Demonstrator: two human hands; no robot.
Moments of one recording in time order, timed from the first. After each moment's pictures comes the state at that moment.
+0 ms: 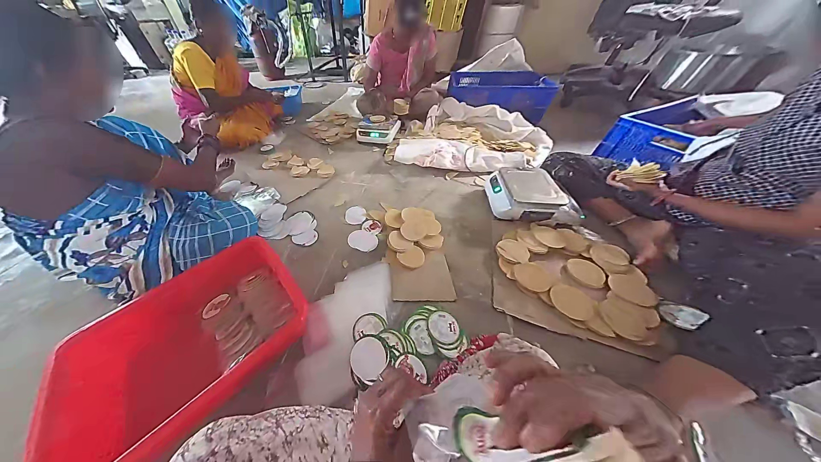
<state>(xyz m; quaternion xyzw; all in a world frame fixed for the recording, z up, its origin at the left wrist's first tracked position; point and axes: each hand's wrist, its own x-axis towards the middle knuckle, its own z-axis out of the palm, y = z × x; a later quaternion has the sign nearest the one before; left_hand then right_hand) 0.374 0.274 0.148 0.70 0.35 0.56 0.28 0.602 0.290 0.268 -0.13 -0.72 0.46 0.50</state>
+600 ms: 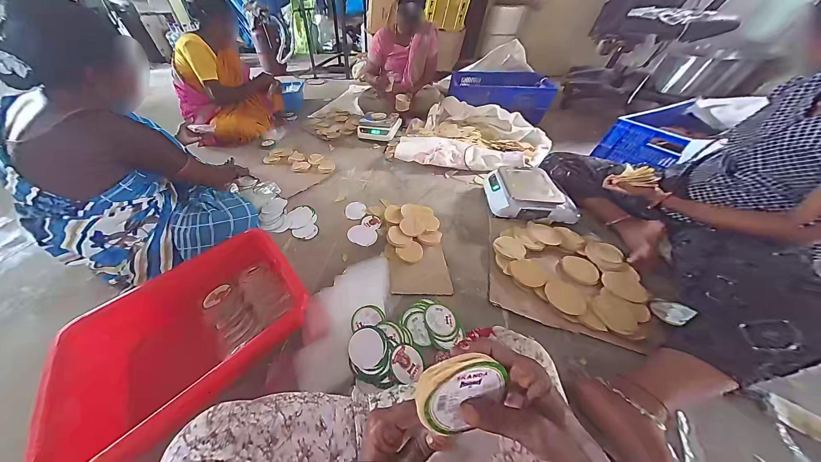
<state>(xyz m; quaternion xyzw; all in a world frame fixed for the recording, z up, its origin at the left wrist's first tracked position) 0.385 0.225 0.160 0.54 0.28 0.58 0.54 0.586 0.276 0.224 -0.30 -0.61 0.56 0.47</state>
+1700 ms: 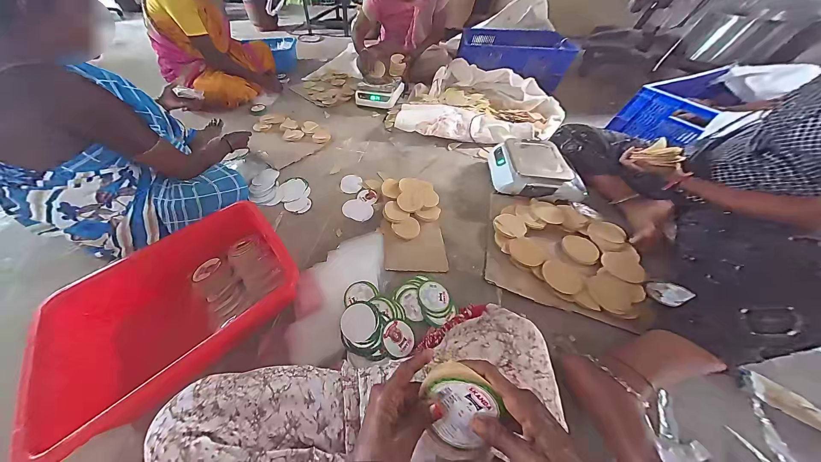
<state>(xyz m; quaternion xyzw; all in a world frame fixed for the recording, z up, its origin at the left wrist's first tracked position) 0.401 0.232 0.148 0.49 0.37 0.47 0.63 0.628 0.250 0.183 -0.40 -0.70 0.51 0.29</state>
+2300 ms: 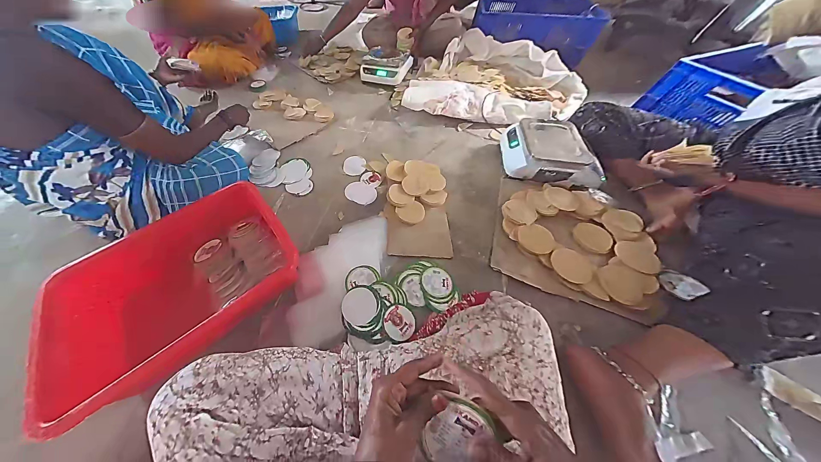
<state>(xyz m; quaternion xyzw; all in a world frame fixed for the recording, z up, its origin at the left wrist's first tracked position) 0.412 0.225 0.143 0.45 0.38 0.50 0.64 0.634 0.237 0.164 -0.38 -0.74 0.51 0.23</state>
